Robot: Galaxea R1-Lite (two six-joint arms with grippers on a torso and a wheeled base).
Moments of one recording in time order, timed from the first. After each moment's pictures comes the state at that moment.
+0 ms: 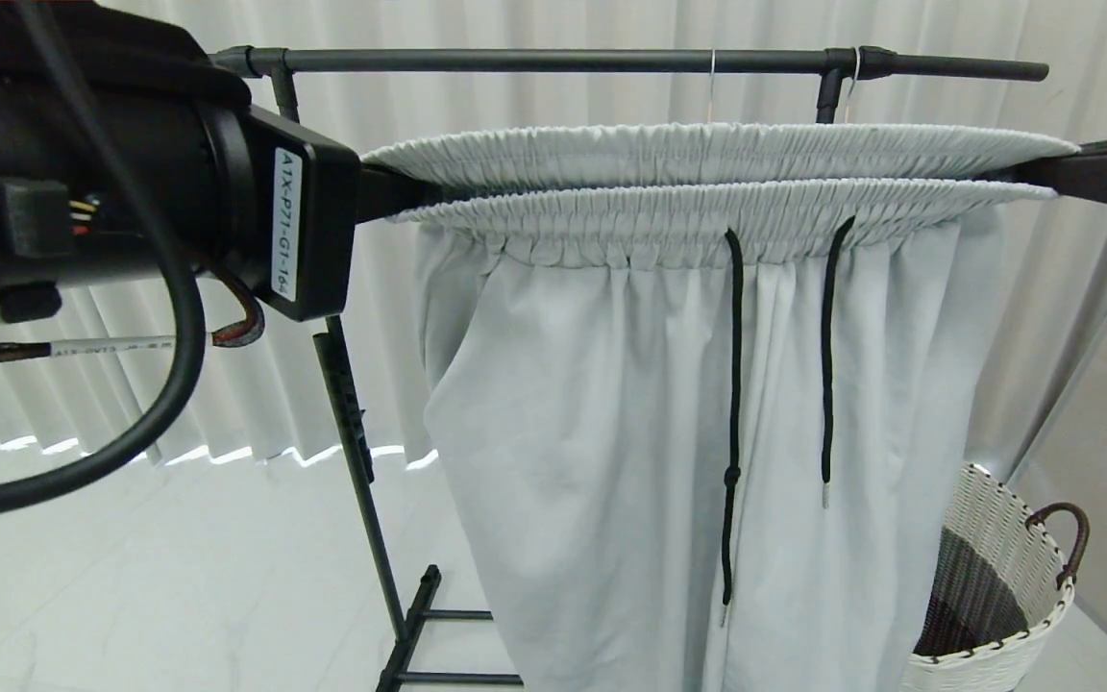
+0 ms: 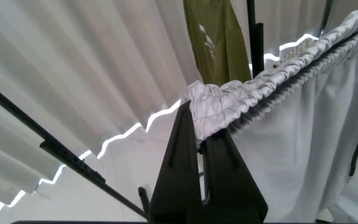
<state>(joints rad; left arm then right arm) -0.83 1.38 -1.46 0.33 0.35 0.21 0.79 1.23 -1.42 0.33 -0.32 -0.21</state>
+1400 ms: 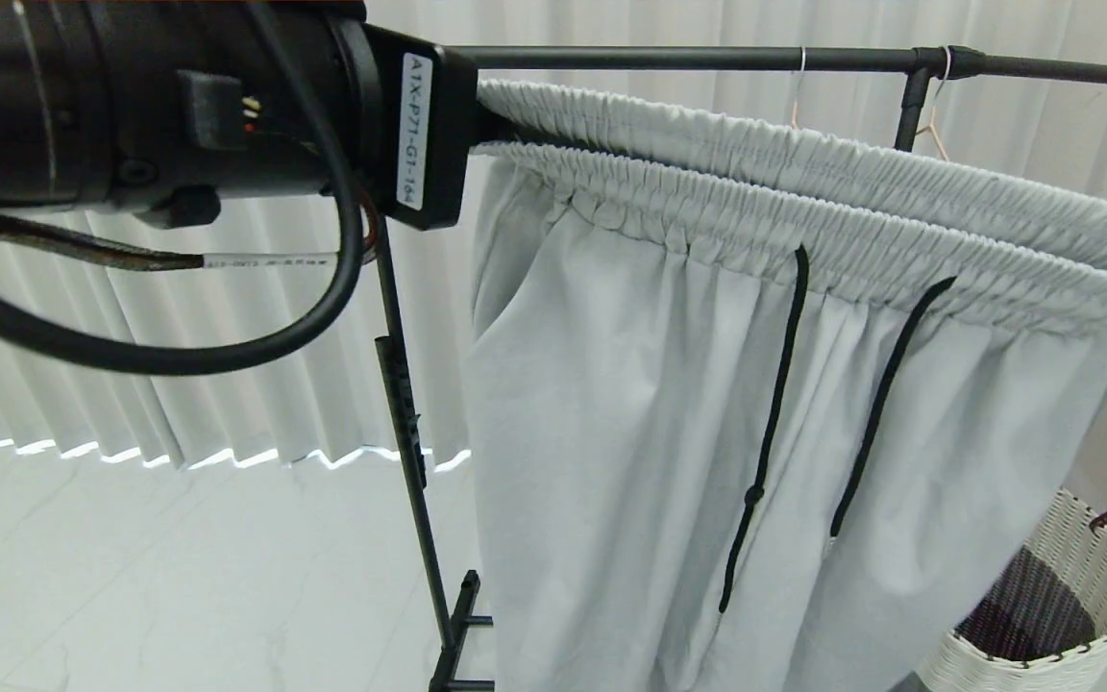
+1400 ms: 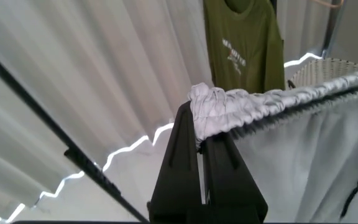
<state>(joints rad) -0.84 1.51 -1.60 0.25 0.34 0.21 0.76 1.12 -1.53 0.79 -0.09 -0.21</state>
